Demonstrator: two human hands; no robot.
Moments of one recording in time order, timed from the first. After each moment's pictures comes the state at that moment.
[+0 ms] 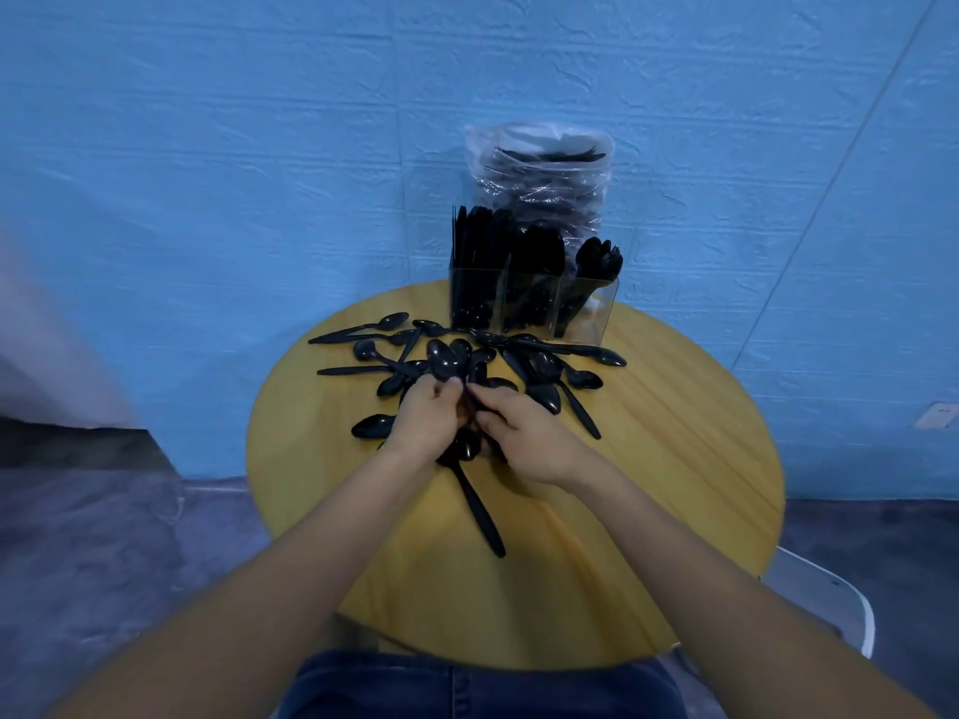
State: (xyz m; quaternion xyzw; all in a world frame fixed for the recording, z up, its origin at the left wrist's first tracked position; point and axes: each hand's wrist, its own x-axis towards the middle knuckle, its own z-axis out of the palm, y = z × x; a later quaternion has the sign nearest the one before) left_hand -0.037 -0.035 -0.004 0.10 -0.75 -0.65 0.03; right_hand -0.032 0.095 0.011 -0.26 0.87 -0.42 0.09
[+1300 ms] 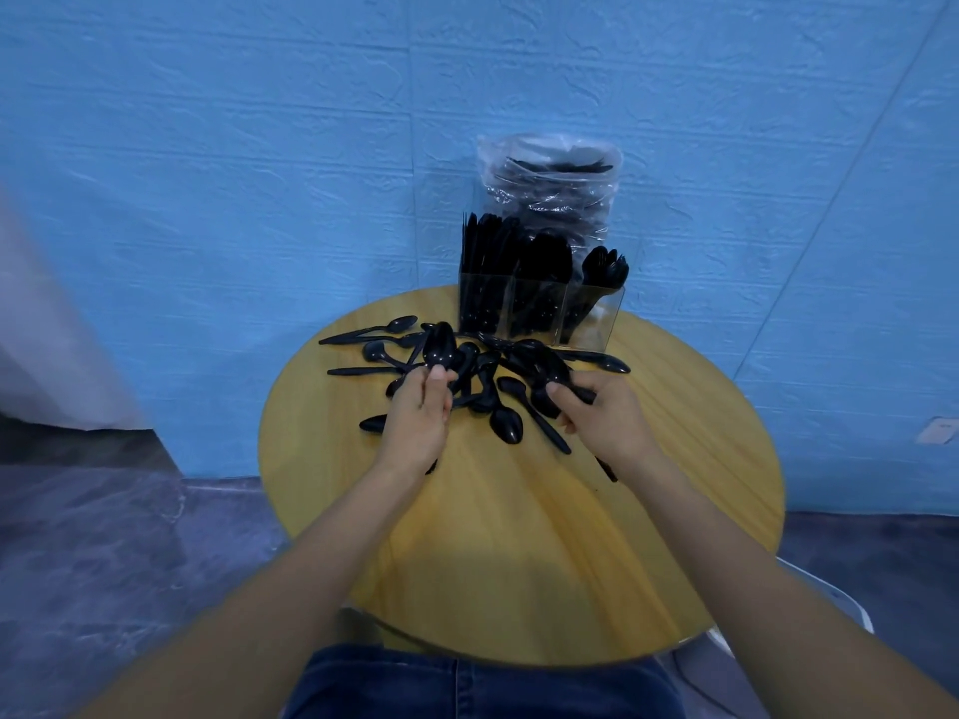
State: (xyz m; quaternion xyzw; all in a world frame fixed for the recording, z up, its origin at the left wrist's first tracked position) left_hand -0.019 -0.047 -0.003 0.02 -0.74 -0.65 0.14; right_hand -0.035 0.139 0.019 -0.05 0.87 -0.49 -0.08
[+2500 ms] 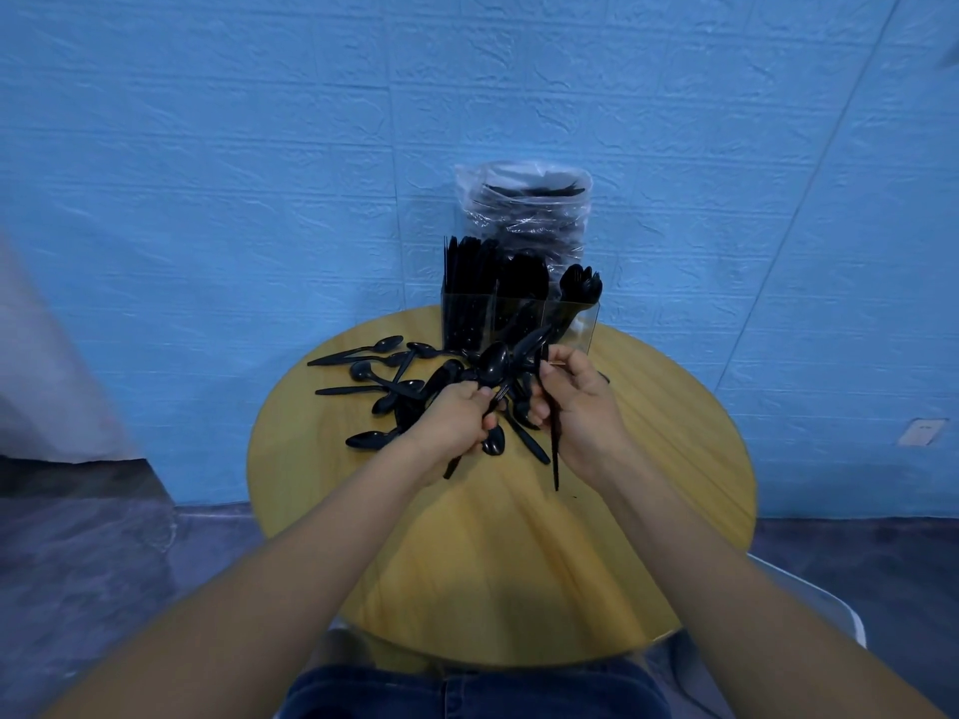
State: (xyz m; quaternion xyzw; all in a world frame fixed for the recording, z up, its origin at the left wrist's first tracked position) left_hand -0.018 -0.007 0.040 0.02 -0.77 -0.63 -0.09; right_hand -0.024 0.128 0.038 -0.08 0.60 -0.80 -0.01
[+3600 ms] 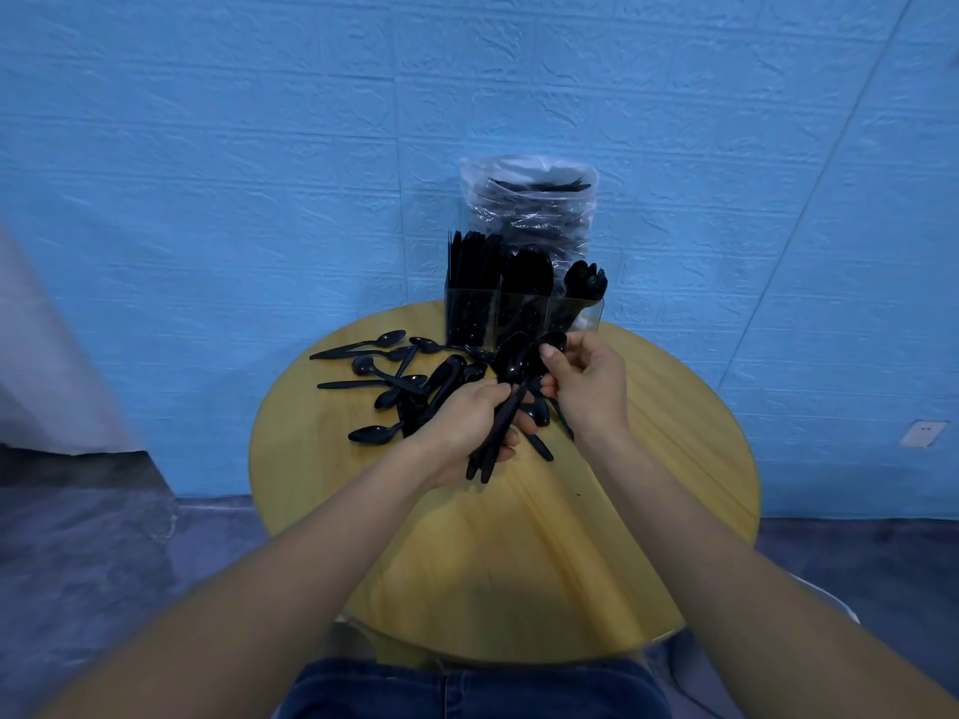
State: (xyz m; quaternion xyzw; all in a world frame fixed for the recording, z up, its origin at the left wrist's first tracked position) left_hand -0.004 -0.001 0.048 0.00 -0.69 -0.71 -0.13; right_hand -0.042 0.123 0.043 -0.02 0.73 -0.66 -0.18
